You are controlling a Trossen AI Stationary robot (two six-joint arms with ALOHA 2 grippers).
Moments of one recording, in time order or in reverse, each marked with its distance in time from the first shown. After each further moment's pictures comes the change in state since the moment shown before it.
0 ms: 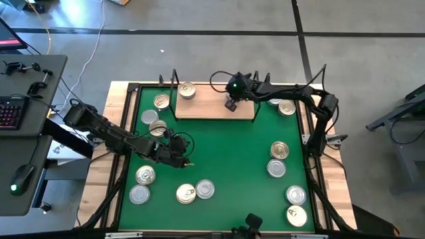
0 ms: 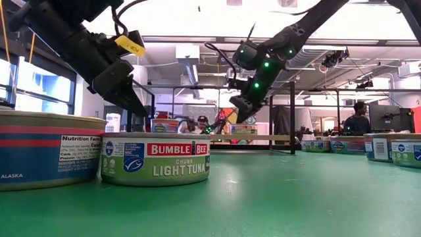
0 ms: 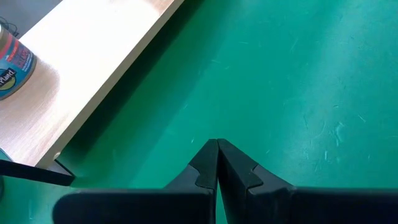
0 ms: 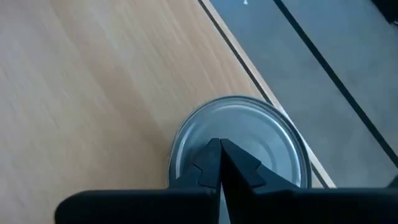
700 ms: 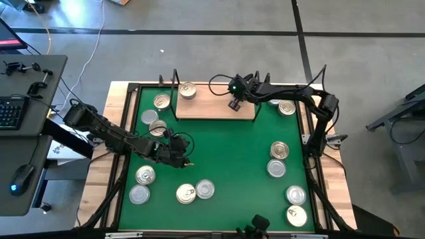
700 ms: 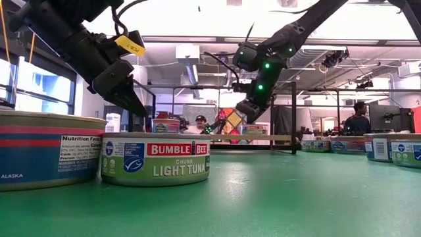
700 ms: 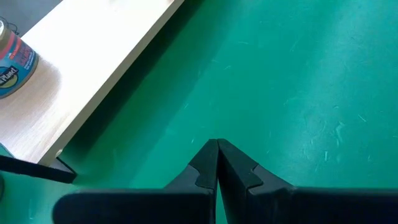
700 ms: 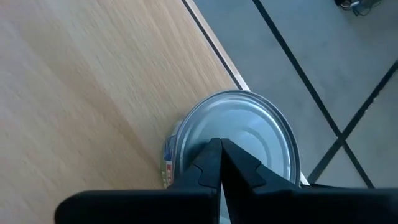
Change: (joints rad) left arm 0.000 0.000 0.000 0.000 0.000 0.000; right arm 0.011 -0.002 0.002 -0.112 0.189 0.007
